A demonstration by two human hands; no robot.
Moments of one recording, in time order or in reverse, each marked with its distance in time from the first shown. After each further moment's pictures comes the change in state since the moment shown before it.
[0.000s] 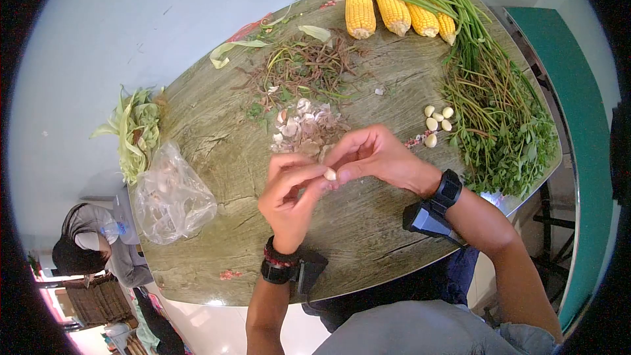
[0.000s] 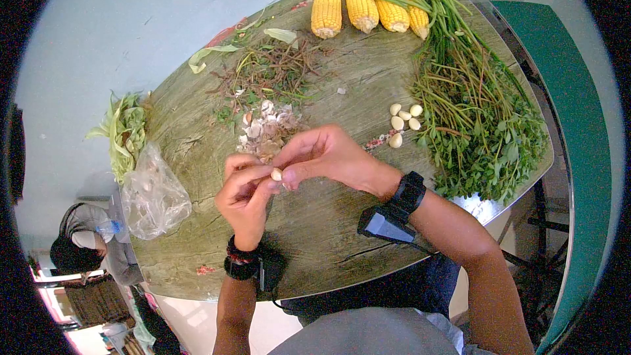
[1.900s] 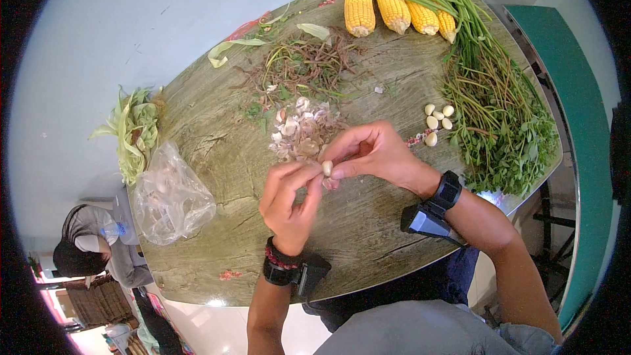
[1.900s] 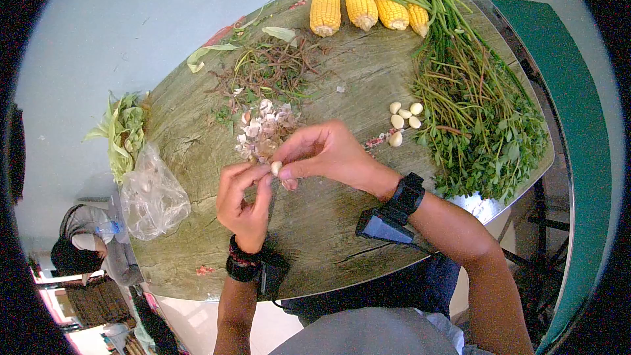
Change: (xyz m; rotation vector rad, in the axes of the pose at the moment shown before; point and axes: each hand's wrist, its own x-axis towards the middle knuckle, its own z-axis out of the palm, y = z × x) left_hand 0.001 0.007 0.002 0.494 0.076 0.275; right_hand 0.002 0.001 0.004 -0.064 0.083 -0.072
